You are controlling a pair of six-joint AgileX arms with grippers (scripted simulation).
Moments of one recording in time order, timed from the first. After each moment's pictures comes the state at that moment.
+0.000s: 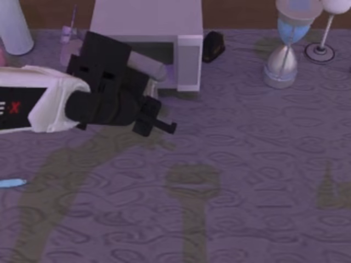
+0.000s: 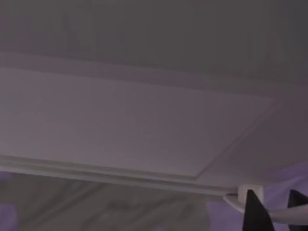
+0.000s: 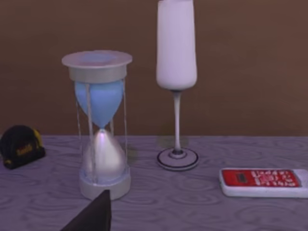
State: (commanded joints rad) left arm -0.48 1.79 1.02 -0.09 0.10 0.07; right arm 0.00 0.00 0.00 0.00 0.00 0.00
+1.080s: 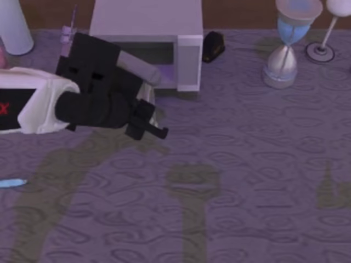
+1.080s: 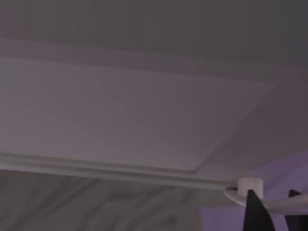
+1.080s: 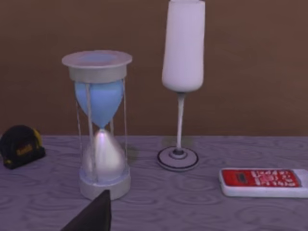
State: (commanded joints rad) left arm -0.44 1.77 0.99 -0.10 0.16 0.15; right arm 0.00 0.00 0.00 0.00 0.00 0.00
